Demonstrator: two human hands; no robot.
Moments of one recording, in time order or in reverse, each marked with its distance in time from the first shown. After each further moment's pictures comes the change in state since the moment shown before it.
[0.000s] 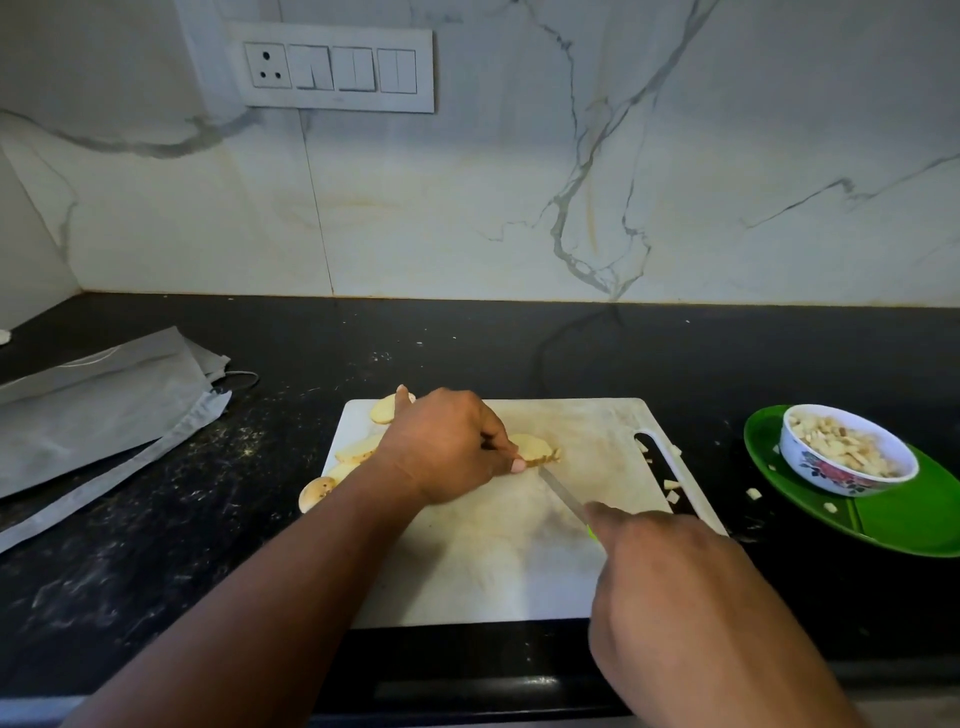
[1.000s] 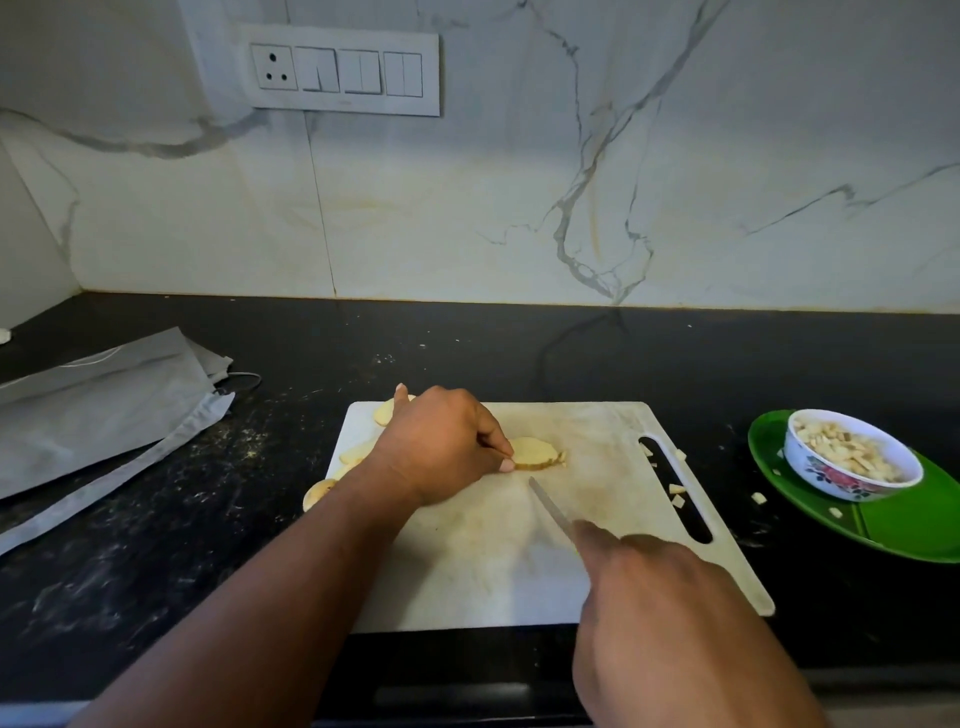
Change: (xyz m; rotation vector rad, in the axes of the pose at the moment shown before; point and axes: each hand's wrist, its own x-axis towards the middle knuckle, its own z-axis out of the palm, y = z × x) left_hand -0.002 -0.004 -0.008 -0.024 0.016 0.007; right_hand -0.005 -0.016 0.006 0.025 -0.074 0.006
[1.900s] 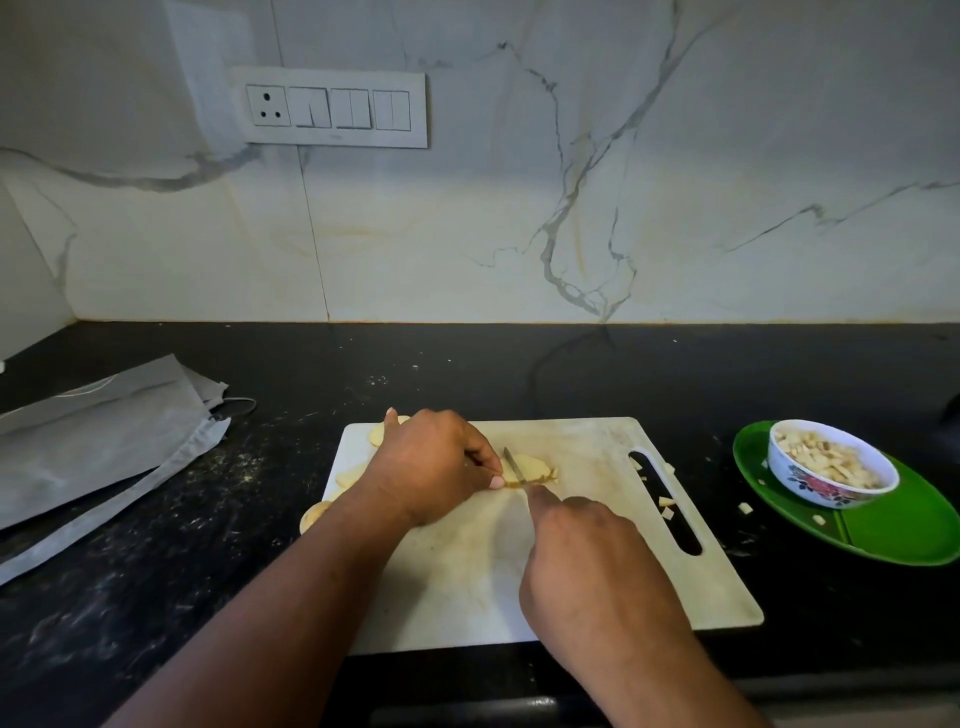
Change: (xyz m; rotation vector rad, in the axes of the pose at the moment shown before) left_hand -0.003 0.001 -0.001 0.007 -0.005 -0.037; right_hand 0.038 -0.010 0.023 0.026 0.165 0.034
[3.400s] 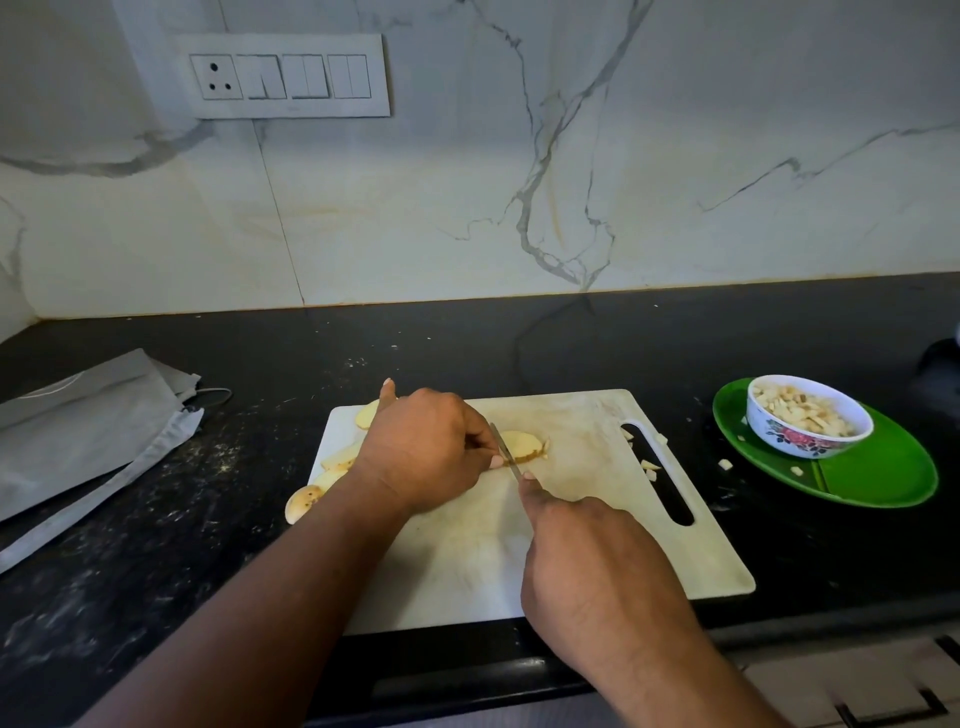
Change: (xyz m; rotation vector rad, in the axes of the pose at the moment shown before) left_hand -0.007 0.016 0.006 0.192 0.021 0.109; right_hand -0.020 0.015 0.002 0.016 -0.123 0.044
